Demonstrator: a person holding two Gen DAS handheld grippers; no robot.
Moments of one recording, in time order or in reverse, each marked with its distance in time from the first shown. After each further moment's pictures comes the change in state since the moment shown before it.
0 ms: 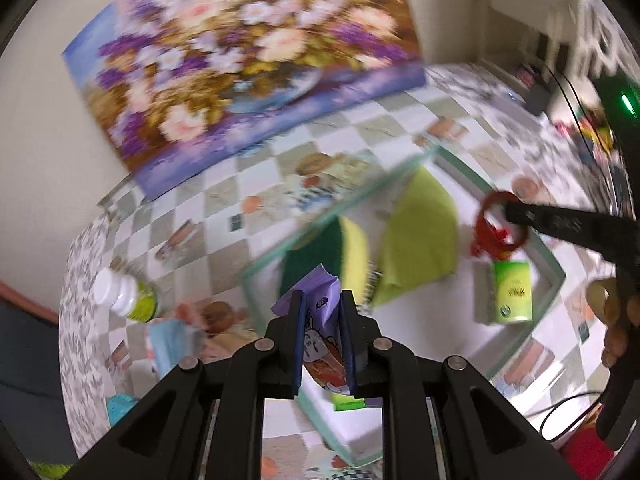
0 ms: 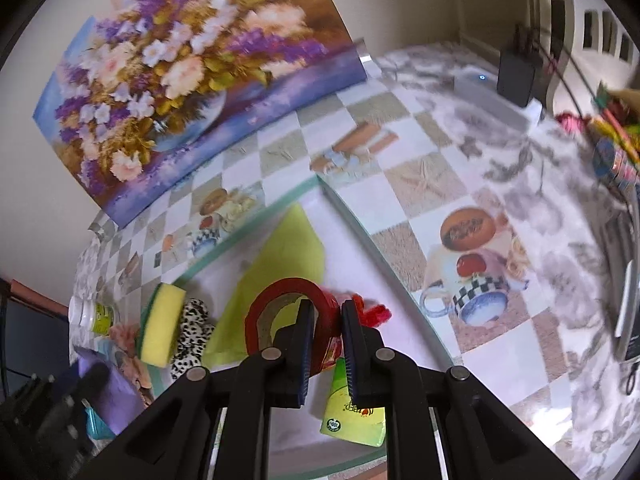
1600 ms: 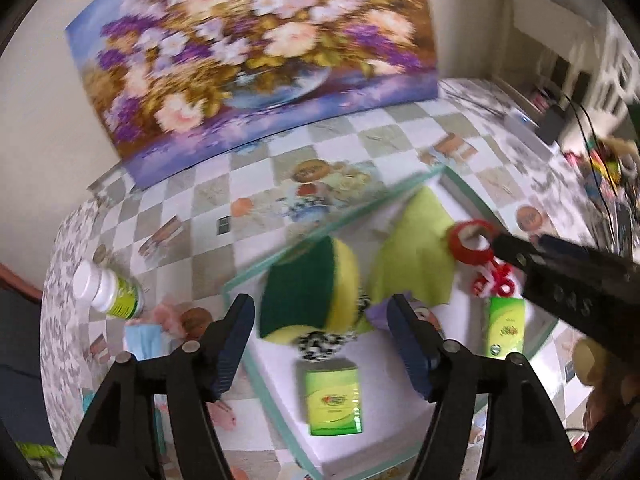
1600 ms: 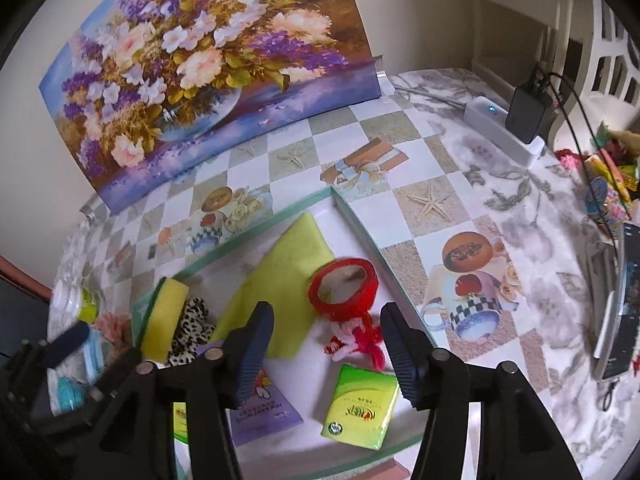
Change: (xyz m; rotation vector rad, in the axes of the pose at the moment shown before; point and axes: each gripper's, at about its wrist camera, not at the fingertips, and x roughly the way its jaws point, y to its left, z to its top) left arm 0.017 0.015 0.019 -0.135 0.004 -0.031; right arm -0.013 0.031 -0.001 -0.114 -0.030 -0.098
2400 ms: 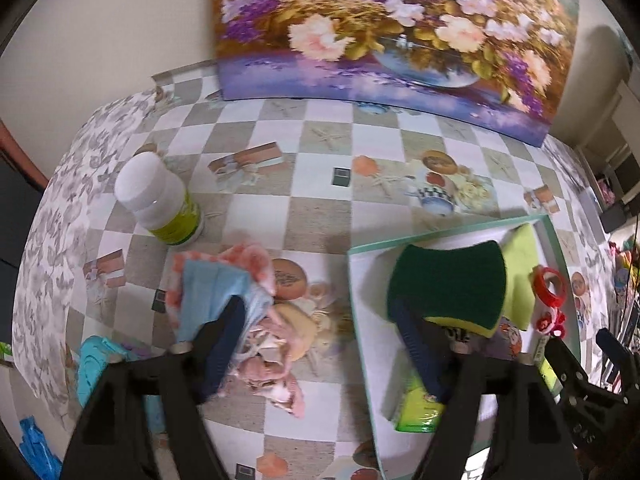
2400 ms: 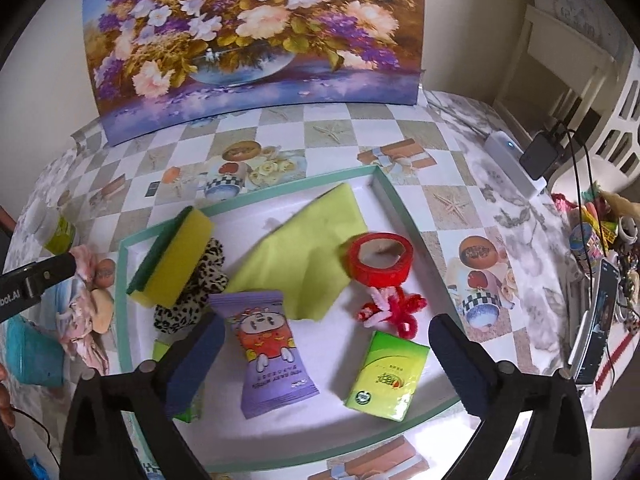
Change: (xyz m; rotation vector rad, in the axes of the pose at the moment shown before) left arm 0.028 0.125 -0.027 -0.351 0.096 0.003; right arm 0.000 0.067 -0.034 -0.207 -0.010 -0.133
